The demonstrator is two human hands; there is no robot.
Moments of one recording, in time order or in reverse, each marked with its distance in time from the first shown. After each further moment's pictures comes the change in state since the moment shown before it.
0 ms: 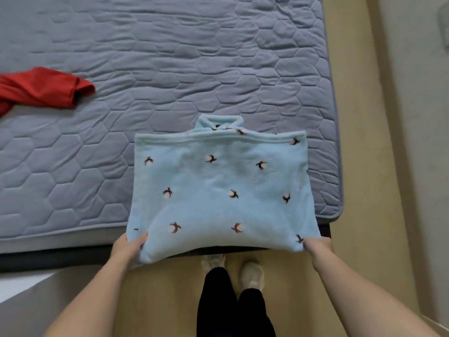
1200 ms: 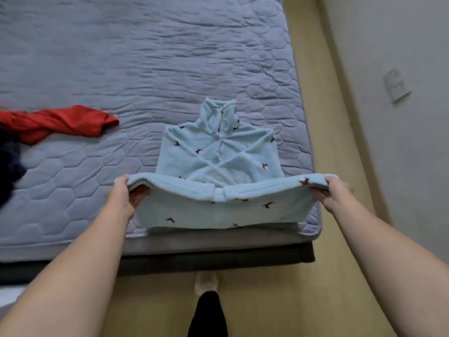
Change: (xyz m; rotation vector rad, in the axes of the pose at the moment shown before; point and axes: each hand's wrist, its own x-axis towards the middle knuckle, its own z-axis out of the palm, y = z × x) left_hand -0.077 0.141 -0.046 -0.918 -0.148 0.228; right_hand -0.084 -0.154 -0.100 0.742 -0.233 -0.347
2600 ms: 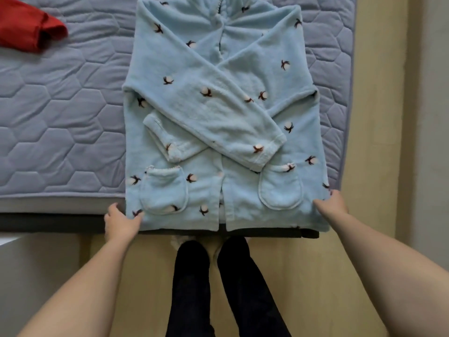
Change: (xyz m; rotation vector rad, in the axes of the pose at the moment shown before) left_hand 0.054 -0.196 -0.074 1.228 0.291 -0.064; right_hand 0.138 0.139 -0.057 -1.285 0.000 -0.022
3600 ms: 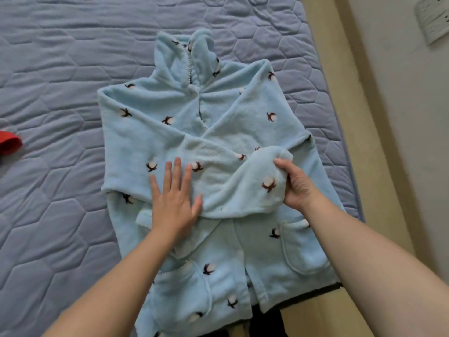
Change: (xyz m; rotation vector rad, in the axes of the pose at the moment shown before) left_hand 0.083 0.245 0.019 0.632 0.229 1.252; right_hand 0.003 -0.226 0.018 1.281 -0.611 -0.054
